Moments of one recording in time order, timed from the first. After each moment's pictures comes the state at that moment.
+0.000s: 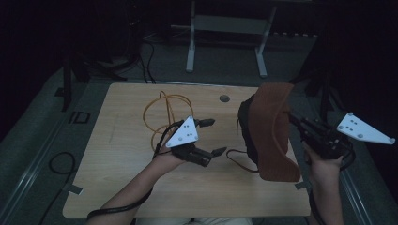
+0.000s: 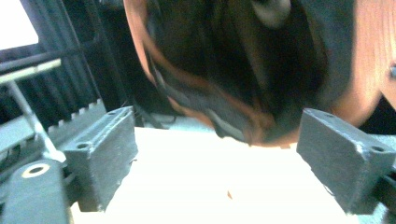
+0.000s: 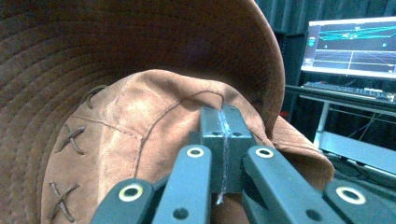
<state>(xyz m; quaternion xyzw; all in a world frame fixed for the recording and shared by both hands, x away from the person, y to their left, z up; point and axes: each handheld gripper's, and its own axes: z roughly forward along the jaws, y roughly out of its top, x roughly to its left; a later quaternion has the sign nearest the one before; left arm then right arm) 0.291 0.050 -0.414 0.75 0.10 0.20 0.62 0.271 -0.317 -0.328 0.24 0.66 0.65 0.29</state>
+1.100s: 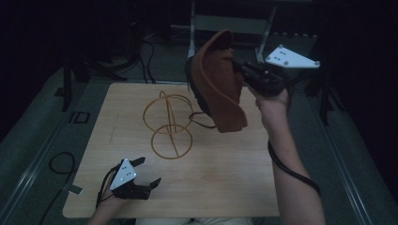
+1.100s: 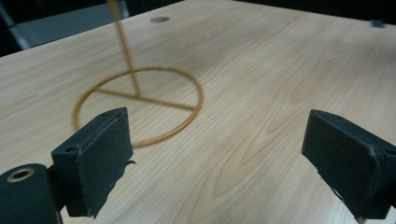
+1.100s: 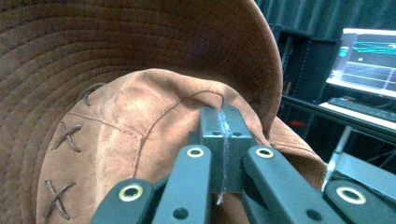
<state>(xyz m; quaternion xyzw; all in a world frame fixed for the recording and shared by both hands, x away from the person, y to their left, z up) 0.229 0.203 -0.549 0.77 0.31 0.25 0.51 0.373 -0.178 -0.260 0.20 0.70 0.63 0.28</state>
